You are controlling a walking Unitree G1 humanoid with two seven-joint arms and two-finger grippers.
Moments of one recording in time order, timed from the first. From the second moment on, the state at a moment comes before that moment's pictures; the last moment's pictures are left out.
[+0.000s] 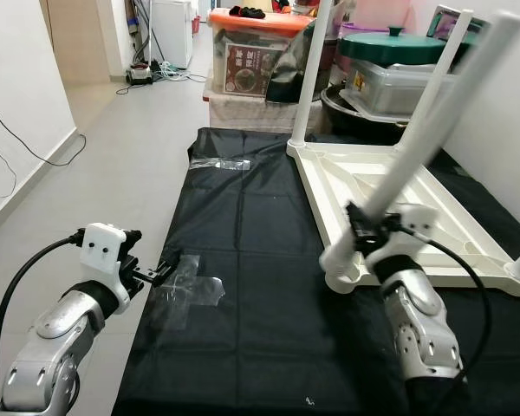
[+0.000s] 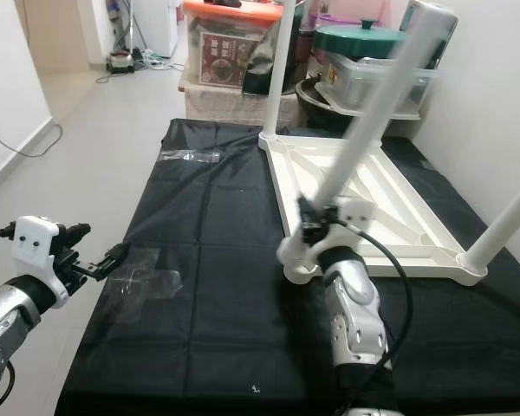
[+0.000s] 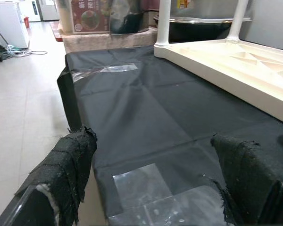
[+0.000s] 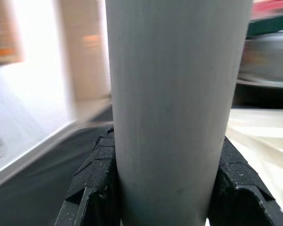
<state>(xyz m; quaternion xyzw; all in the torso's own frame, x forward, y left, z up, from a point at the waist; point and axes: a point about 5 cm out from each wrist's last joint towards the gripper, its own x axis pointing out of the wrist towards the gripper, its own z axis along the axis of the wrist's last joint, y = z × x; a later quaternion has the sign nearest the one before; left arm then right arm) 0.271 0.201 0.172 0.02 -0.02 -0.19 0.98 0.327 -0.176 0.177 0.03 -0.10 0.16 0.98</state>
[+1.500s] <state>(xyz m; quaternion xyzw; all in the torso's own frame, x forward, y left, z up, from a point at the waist) 0.270 0.200 0.168 0.01 -0.02 -0.18 0.98 0.306 -0.194 0.192 -0.08 -0.13 0.15 0.98</state>
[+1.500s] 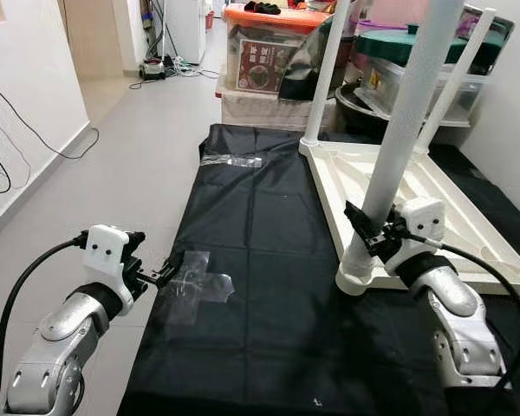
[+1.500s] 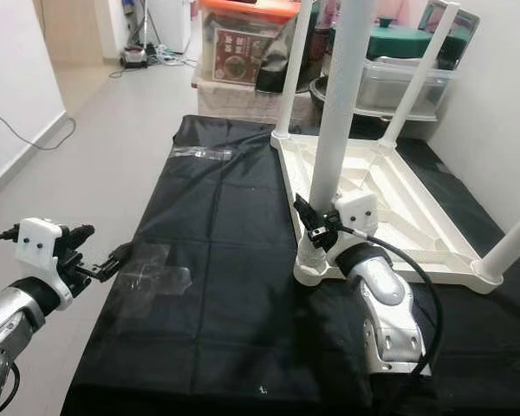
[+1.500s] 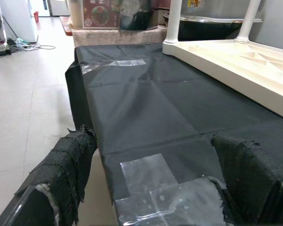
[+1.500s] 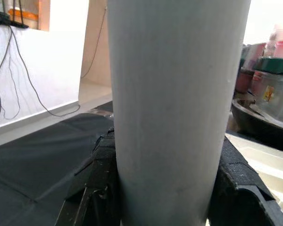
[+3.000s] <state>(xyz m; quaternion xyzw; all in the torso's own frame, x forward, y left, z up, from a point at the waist) 0.269 0.202 0.168 0.01 -0.02 -0.18 0.98 0.312 -0.187 0.161 -0.11 -0.11 0.12 0.98</state>
